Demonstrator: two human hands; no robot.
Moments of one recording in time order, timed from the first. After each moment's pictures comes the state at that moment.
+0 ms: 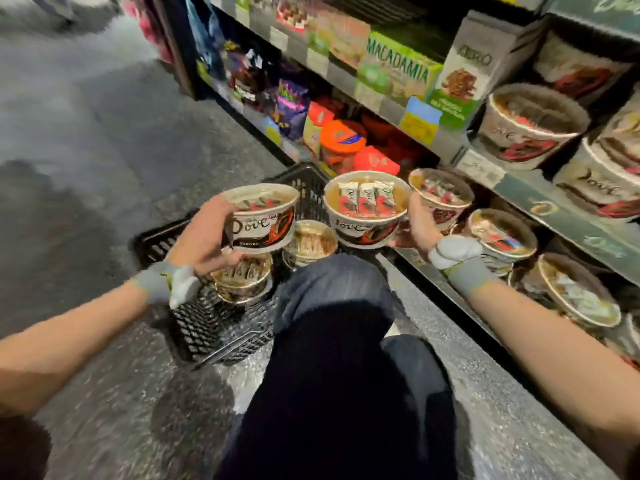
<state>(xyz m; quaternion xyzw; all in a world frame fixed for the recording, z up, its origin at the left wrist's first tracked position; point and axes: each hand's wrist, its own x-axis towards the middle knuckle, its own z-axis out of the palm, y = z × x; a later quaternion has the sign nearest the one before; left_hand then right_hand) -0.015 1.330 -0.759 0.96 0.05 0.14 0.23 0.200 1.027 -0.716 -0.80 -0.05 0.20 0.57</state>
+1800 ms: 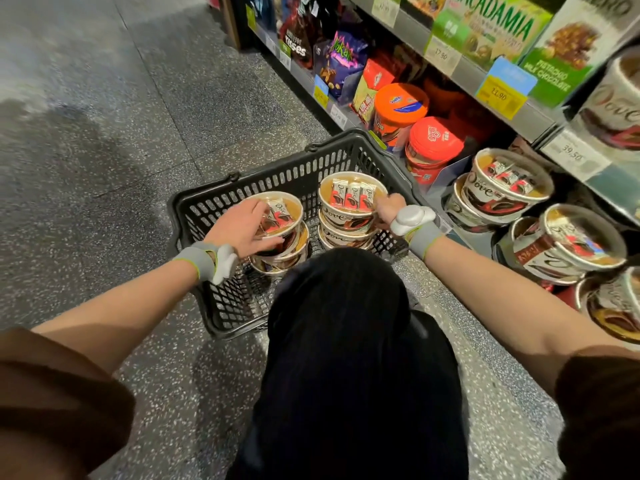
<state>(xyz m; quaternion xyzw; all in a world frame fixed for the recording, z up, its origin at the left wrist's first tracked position) -0.034 1.340 -0.800 0.99 0.12 0.03 0.05 0.196 1.151 -0.796 -0.87 -0.11 0.32 0.36</state>
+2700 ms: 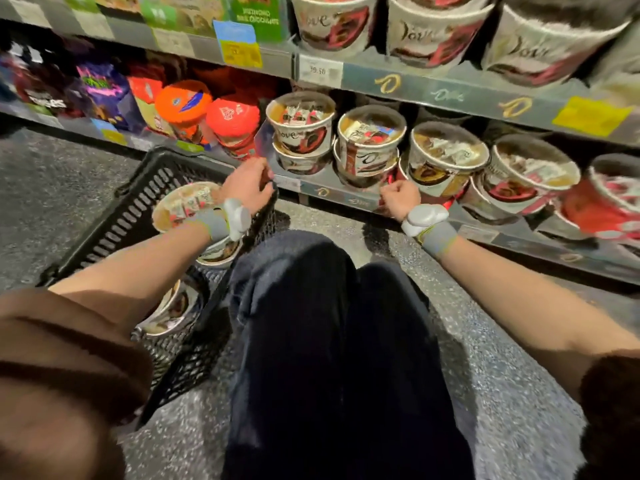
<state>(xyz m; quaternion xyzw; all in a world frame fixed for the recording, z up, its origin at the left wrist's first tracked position) 0.185 1.145 -0.787 0.98 -0.08 0.03 0.19 0.199 0.857 -0.824 -0.86 0.21 0.04 0.46</state>
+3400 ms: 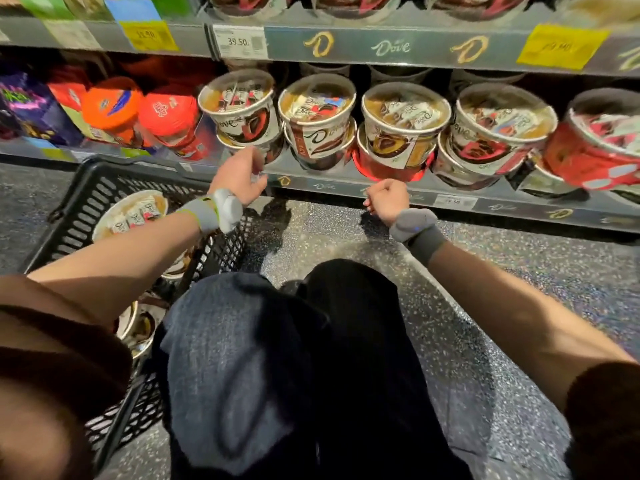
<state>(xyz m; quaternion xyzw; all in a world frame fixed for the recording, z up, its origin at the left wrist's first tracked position) 0.226 1.077 -0.822 0.98 -0.12 -0.02 0.18 0.188 0.802 -0.891 -0.77 0.25 0.06 0.58</state>
